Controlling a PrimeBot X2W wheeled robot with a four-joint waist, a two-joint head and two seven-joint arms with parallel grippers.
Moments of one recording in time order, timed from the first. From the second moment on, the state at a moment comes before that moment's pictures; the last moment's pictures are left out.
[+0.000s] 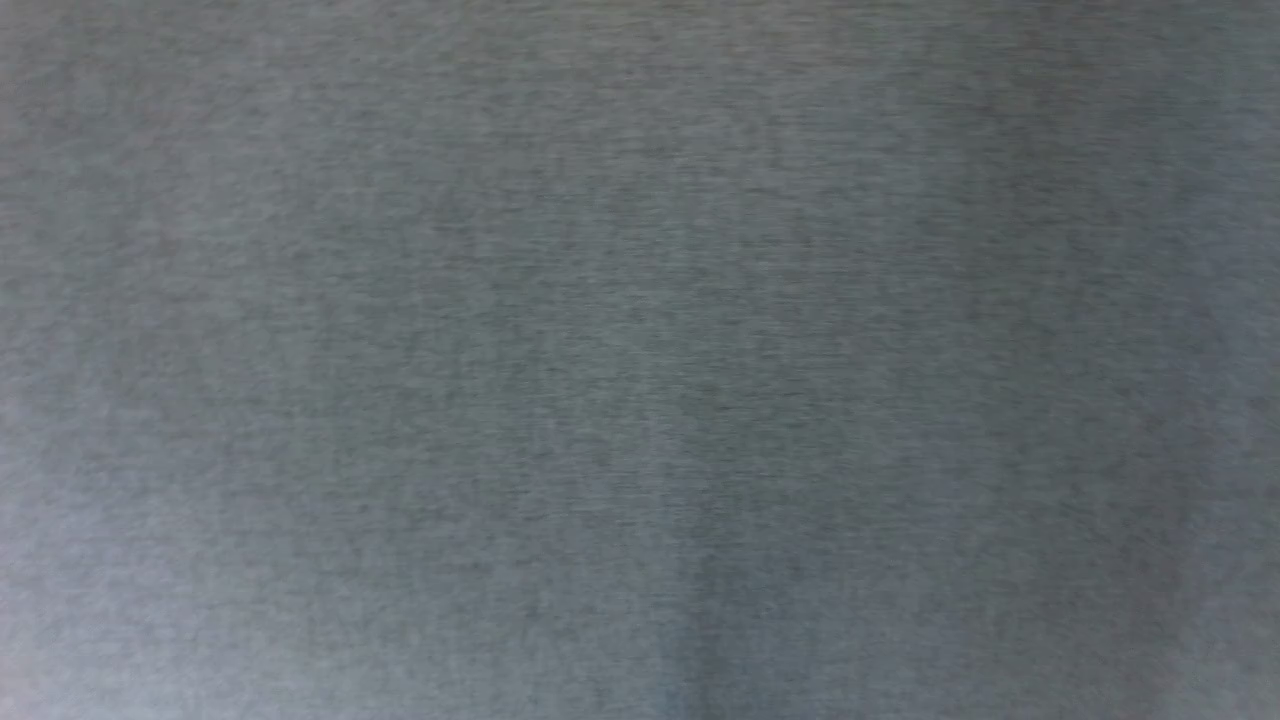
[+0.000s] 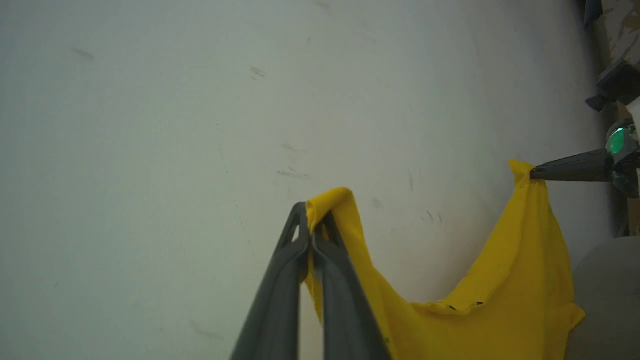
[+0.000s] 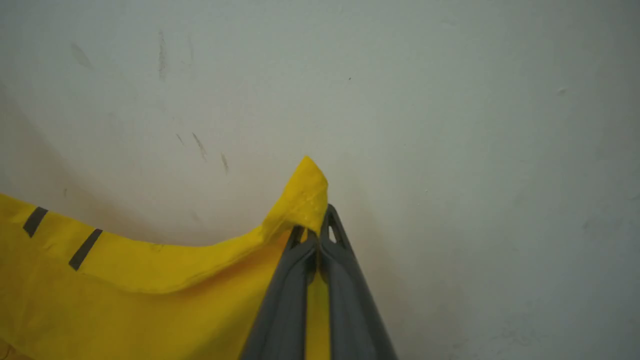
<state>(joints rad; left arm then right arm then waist) -1.72 0.69 -0.64 0.12 -0.59 -0.12 -0.14 -1.41 -0.31 -0.06 0.25 0.28 0.13 0.32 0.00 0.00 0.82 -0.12</state>
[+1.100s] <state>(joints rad) -0.26 0.96 -0.93 -0.45 -1.27 0.19 -0.02 0.04 -0.17 -0.35 -0.28 0.56 0.13 0.54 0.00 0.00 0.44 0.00</state>
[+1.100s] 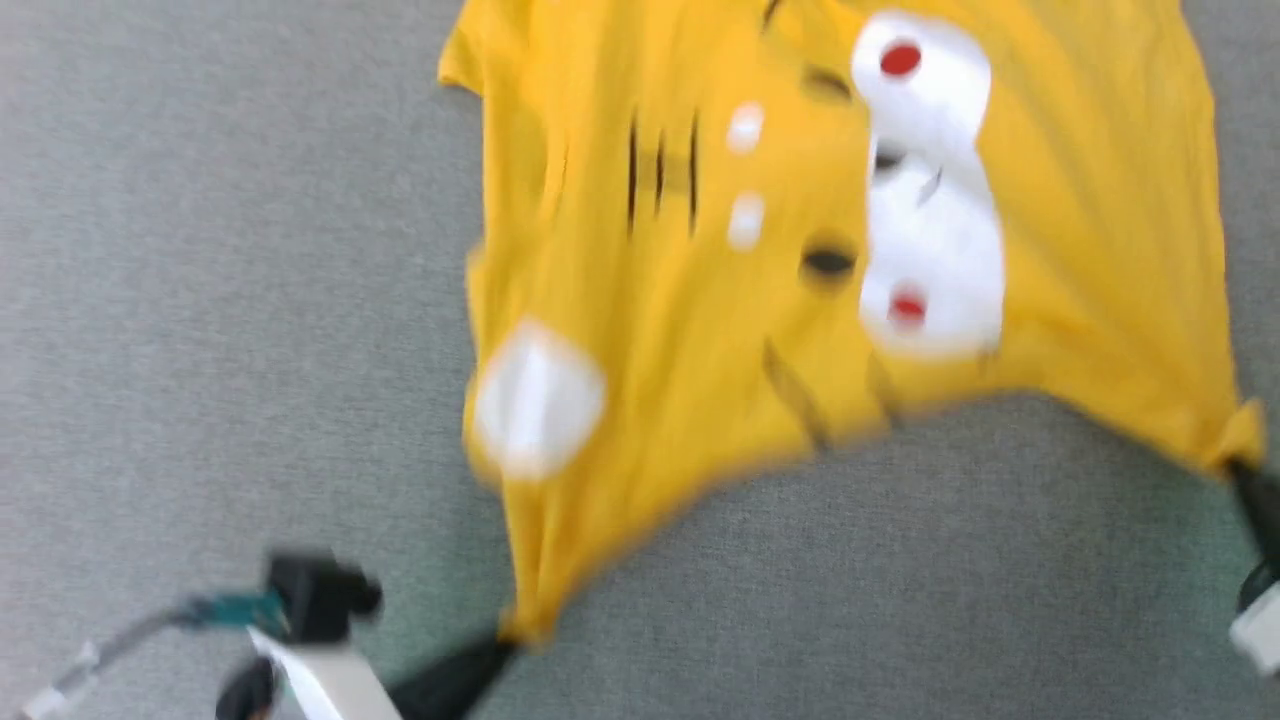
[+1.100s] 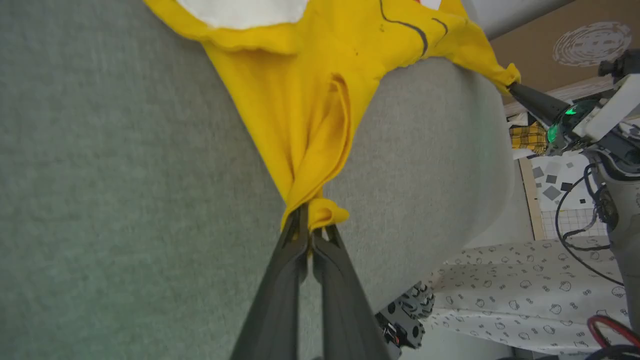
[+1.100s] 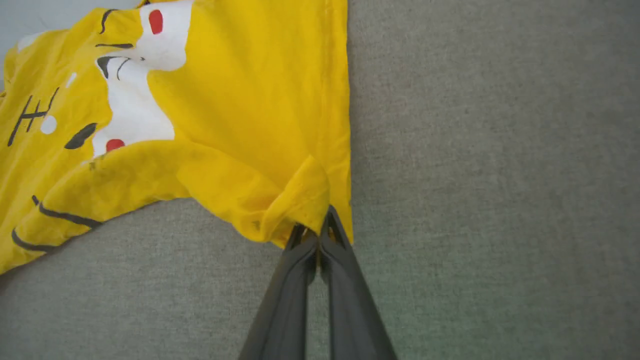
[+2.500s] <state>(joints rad) -0.08 1.07 -0.83 -0.50 -1.28 0.24 -0.23 0.31 -0.22 -0.45 -0.32 0.68 0.13 0.83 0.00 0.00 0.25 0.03</state>
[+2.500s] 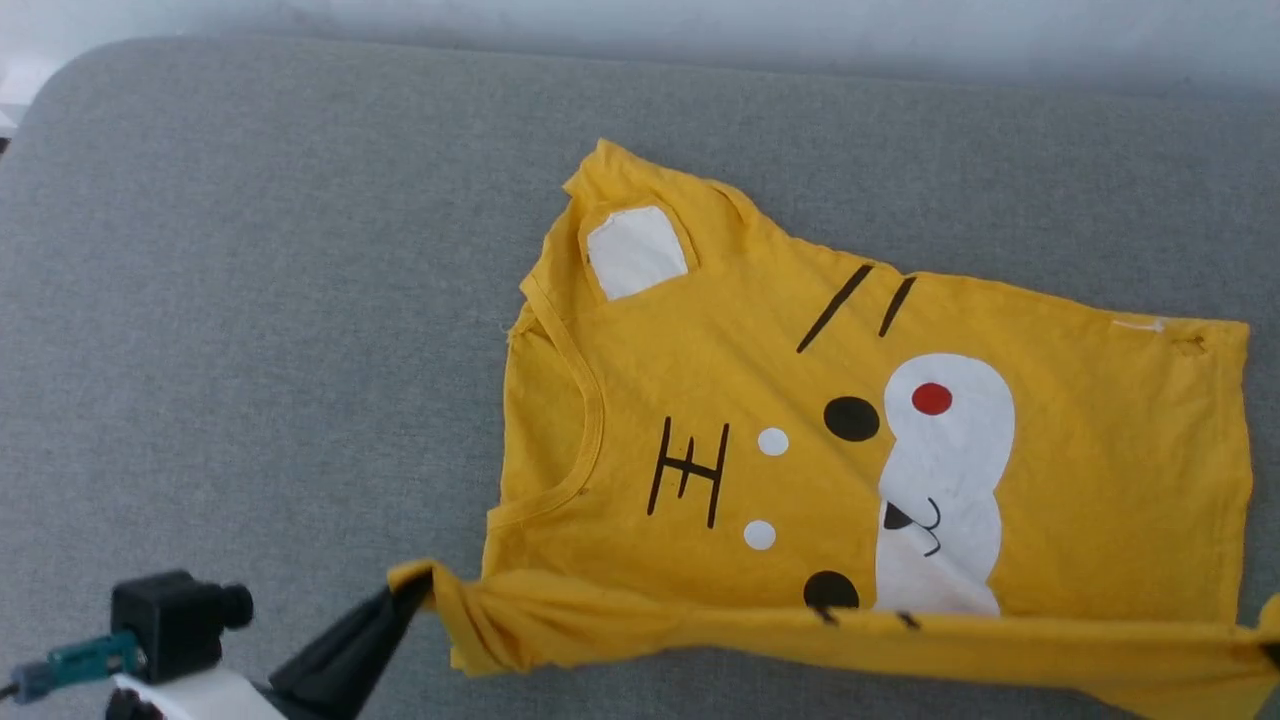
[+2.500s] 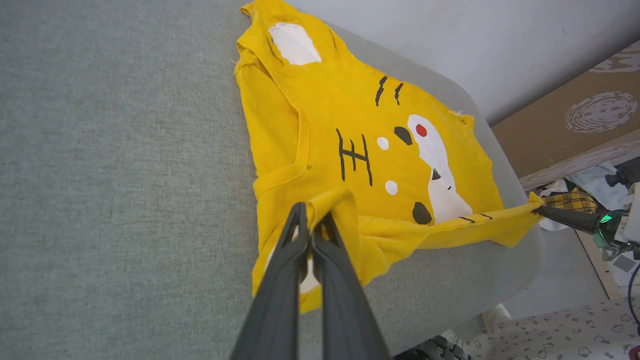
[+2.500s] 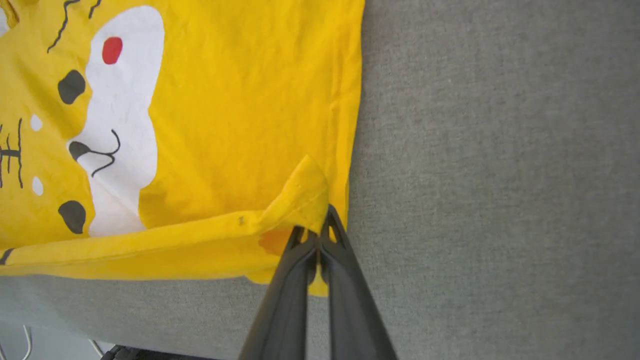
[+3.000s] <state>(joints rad) -0.29 0.92 -0.73 -0.37 -1.08 0.22 -0.26 0.12 -0.30 -0.37 -0.22 0.58 0.13 0.56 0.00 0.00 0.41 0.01</state>
